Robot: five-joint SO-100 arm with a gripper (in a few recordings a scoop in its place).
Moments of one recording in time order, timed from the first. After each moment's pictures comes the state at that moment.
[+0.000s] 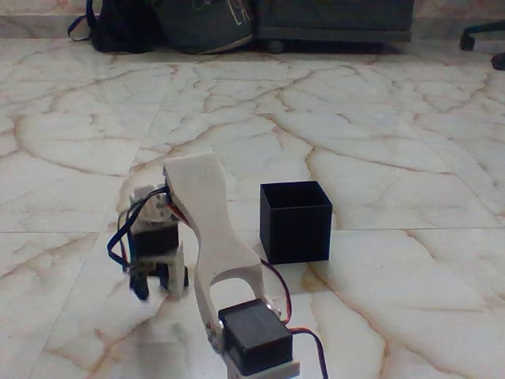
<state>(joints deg) -25.4 39.4 58.5 60.5 -61.5</state>
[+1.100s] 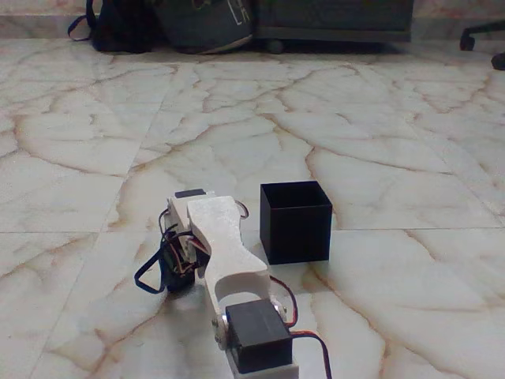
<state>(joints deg) -16.4 12.4 19.2 60.3 -103.9</state>
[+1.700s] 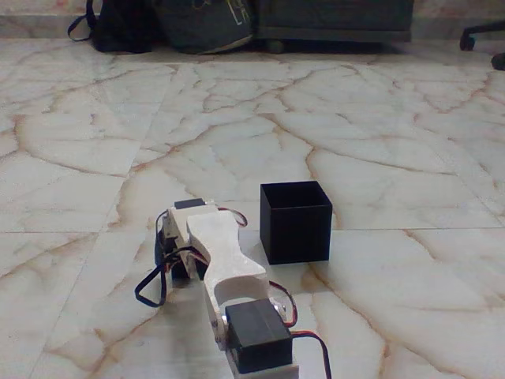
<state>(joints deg) -16.9 5.6 10.0 46.5 -83.3</state>
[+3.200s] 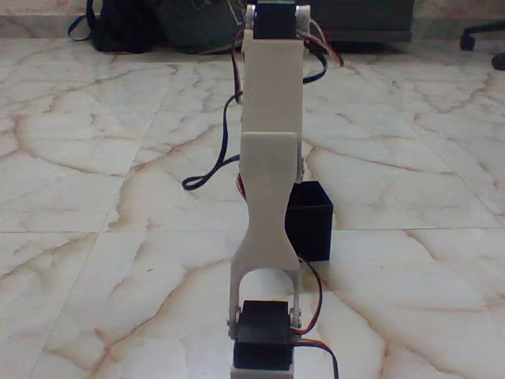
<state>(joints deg) 4.0 60.6 6.7 116.1 -88.8</state>
